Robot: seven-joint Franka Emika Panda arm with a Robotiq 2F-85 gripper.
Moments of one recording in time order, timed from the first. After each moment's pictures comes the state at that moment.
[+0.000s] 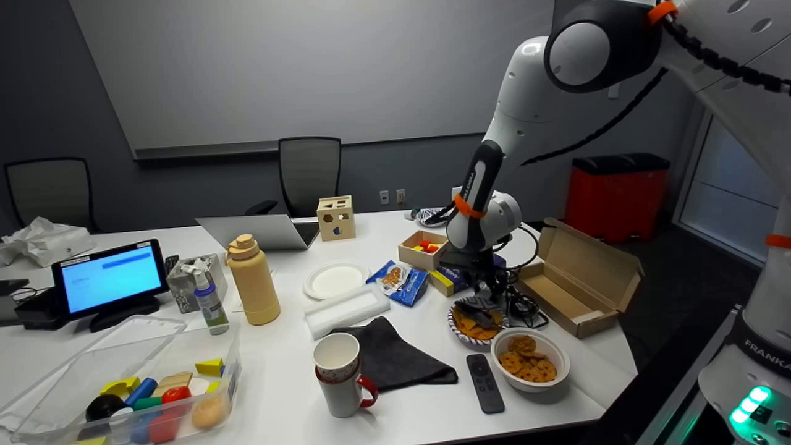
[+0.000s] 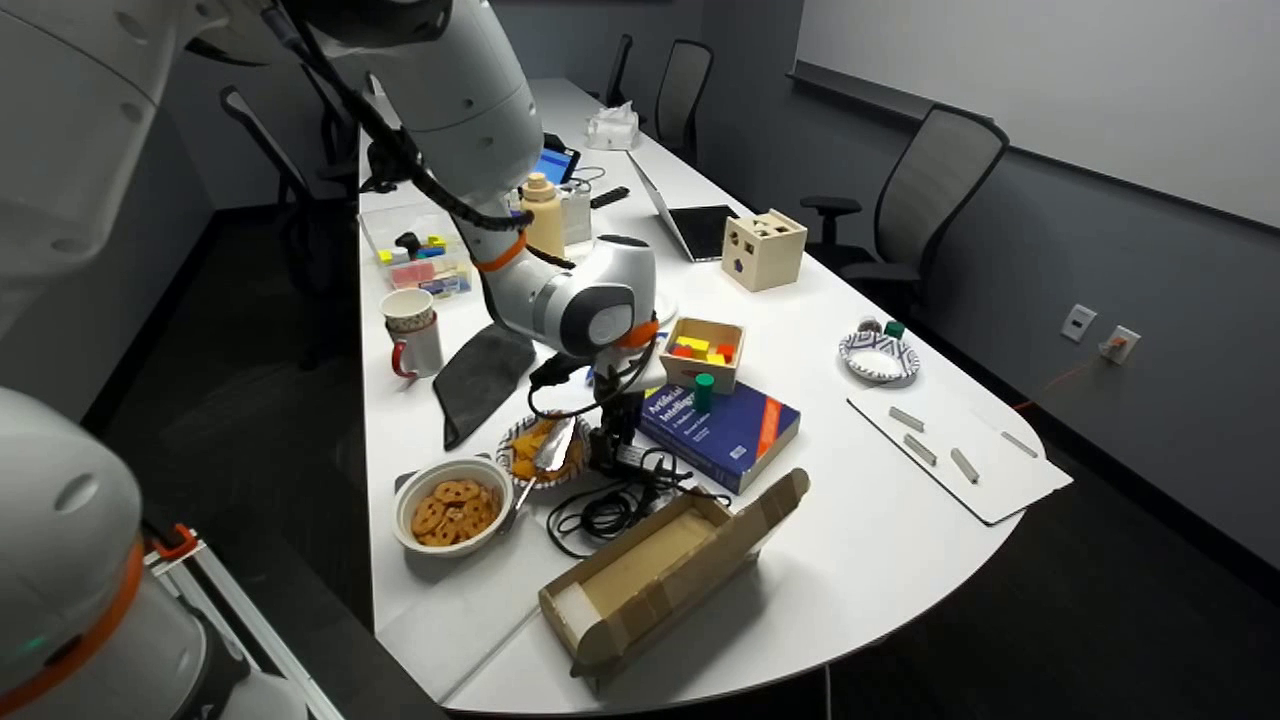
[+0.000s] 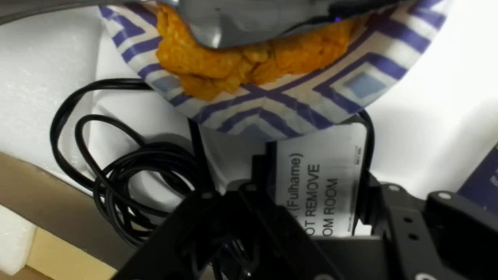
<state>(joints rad) 0.32 0.74 -0.24 -2.09 0.19 2.65 1.25</state>
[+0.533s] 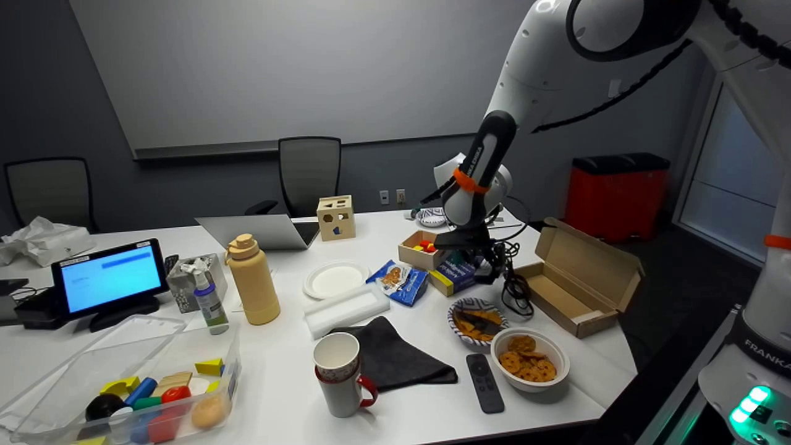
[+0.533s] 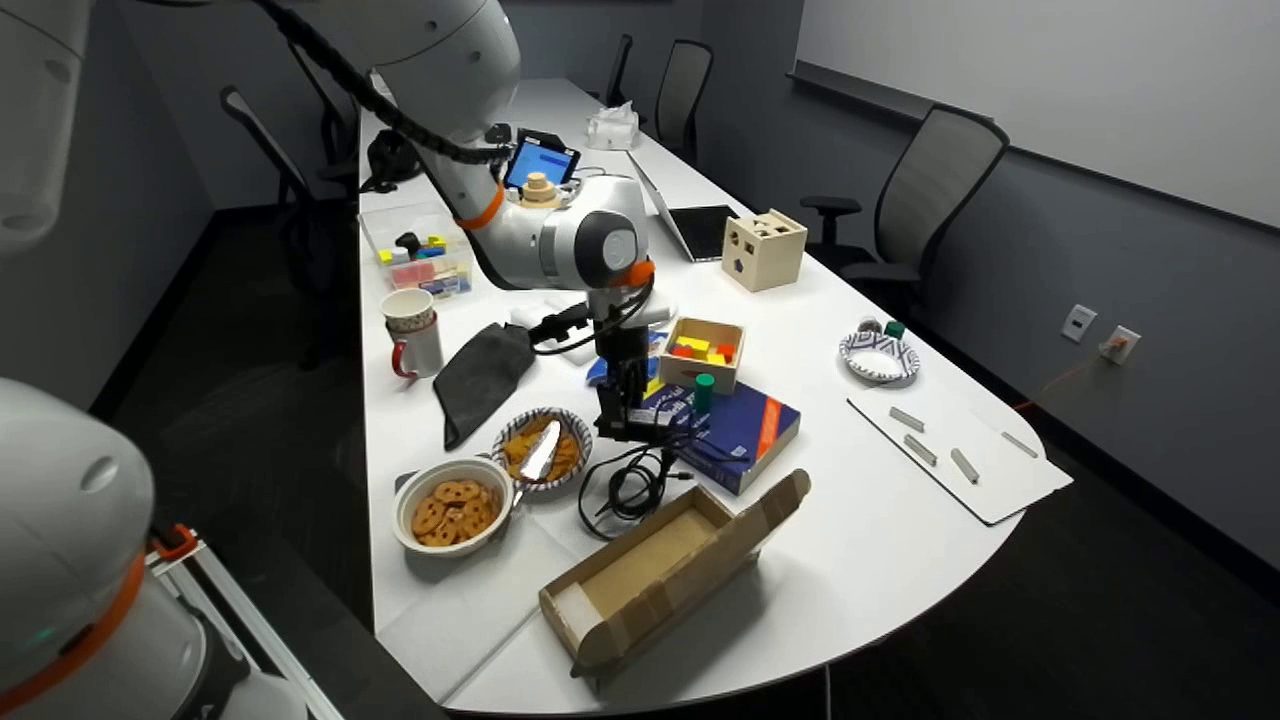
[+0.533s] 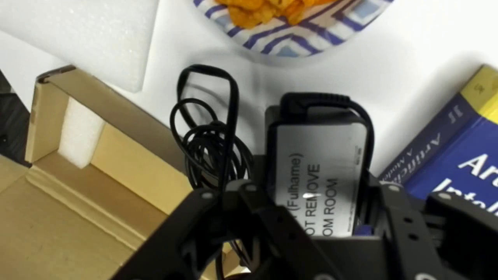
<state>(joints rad) 0.39 0.61 -0.31 -2.07 -0.09 2.44 1.41</state>
